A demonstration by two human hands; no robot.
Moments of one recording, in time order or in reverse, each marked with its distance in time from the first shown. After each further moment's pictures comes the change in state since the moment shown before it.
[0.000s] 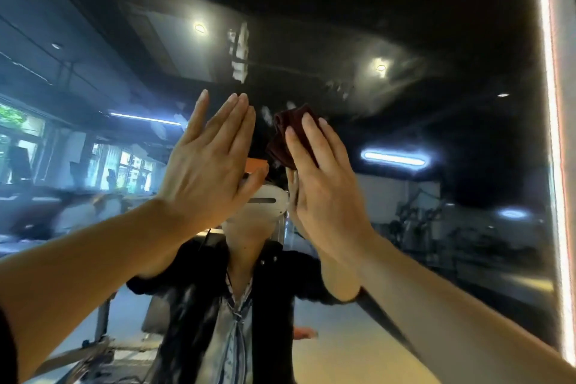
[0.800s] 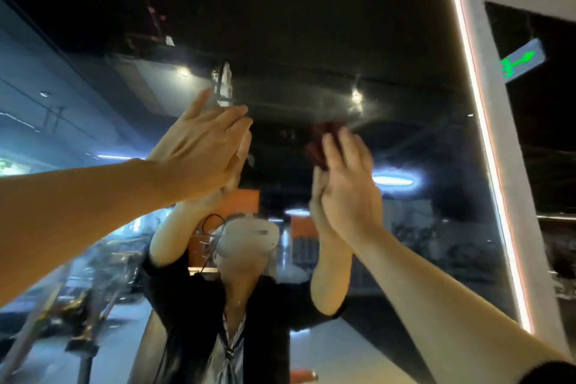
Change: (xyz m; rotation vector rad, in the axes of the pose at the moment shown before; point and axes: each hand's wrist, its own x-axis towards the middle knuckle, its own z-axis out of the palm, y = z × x) left_hand 0.096 -0.013 -0.037 0.180 -0.138 0.220; right_hand 0.024 0.086 -0.026 -0.021 0.062 0.334
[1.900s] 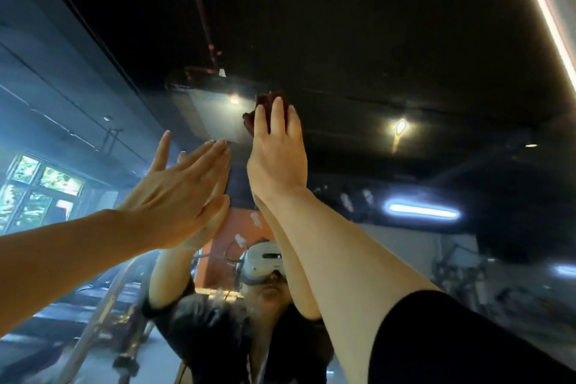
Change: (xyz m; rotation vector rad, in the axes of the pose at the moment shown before) left_hand -0.135 -0.128 0.045 -0.016 -0.125 -0.209; right_hand 0.093 -0.258 0.071 -0.121 -0.120 -0.183
